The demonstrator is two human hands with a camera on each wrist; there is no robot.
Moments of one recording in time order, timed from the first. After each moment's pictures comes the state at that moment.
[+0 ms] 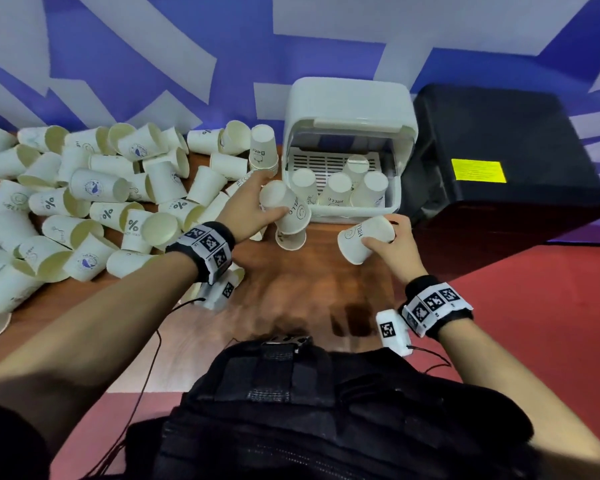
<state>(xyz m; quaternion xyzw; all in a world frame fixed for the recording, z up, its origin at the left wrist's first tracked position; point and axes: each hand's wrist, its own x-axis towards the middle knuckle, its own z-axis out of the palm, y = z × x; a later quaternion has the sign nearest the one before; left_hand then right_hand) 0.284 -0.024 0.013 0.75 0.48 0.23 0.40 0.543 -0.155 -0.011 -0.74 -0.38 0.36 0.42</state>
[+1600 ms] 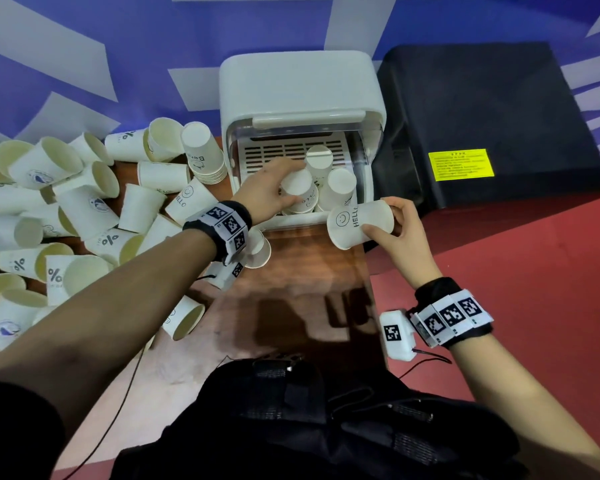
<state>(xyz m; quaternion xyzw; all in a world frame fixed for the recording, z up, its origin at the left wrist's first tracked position) 0.409 0.059 -0.034 0.85 0.35 0.11 0.37 0.606 -0.131 -0.011 -0.73 -0.37 0.35 0.46</state>
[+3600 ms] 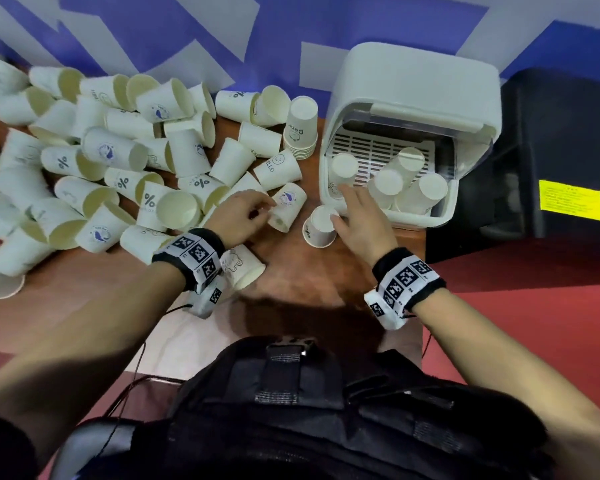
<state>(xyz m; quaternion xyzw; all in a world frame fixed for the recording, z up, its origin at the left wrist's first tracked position) 0.221 0.002 -0.046 0.77 0.51 0.12 0.36 0.468 -0.047 -0.031 -0.68 -0.69 0.23 0.11</state>
